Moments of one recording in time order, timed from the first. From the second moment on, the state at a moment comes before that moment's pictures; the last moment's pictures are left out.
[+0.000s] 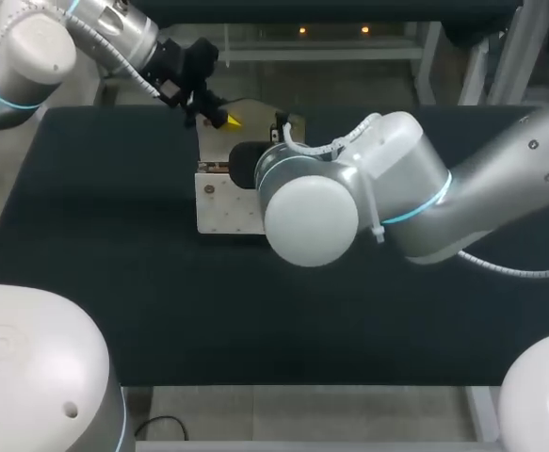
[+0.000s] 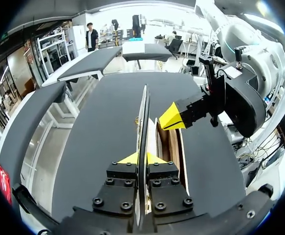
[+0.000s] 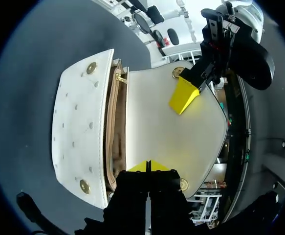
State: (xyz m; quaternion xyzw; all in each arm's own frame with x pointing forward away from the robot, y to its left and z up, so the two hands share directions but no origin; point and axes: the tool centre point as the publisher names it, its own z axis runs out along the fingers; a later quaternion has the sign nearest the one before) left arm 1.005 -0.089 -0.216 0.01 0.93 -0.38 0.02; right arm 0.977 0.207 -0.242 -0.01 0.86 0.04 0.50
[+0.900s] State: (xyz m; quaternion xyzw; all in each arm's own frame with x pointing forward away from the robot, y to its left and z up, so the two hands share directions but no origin) left arm 1.003 -0.089 -0.217 -0.01 0.92 -0.39 0.04; right arm 1.000 0.208 -0.288 -0.02 0.90 0.03 0.43
